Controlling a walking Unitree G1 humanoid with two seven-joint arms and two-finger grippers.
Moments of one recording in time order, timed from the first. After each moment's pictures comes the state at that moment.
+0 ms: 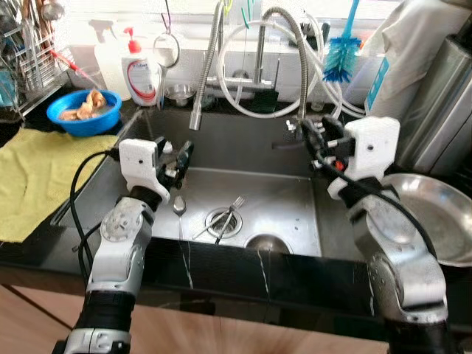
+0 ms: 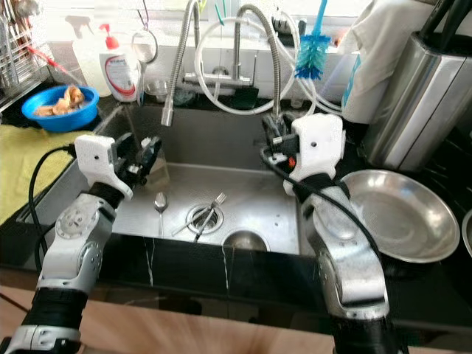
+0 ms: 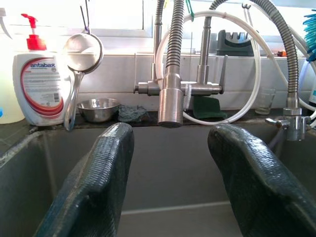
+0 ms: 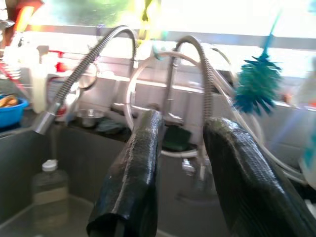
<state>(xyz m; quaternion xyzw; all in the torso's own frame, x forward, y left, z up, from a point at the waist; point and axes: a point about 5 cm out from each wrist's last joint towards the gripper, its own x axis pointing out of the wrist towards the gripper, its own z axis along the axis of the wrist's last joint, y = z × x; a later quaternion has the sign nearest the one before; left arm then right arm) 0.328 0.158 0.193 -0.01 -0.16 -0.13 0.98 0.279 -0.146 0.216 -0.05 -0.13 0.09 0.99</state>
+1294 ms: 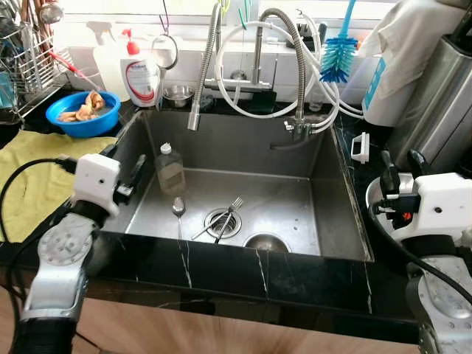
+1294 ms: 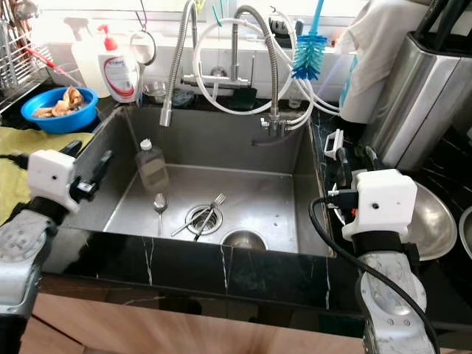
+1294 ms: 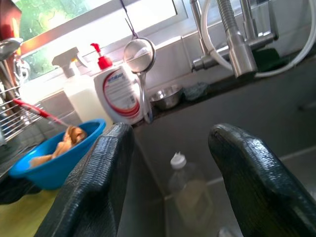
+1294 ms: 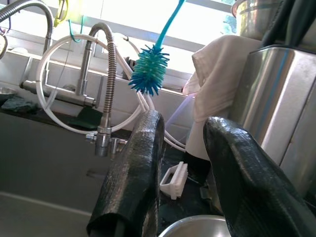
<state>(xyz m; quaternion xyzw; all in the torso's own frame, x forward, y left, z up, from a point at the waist) 0.287 0.230 0.190 0.20 -0.15 -0.08 0.96 0.231 -0.203 0.207 -0.14 -0.15 -0.05 0.98</state>
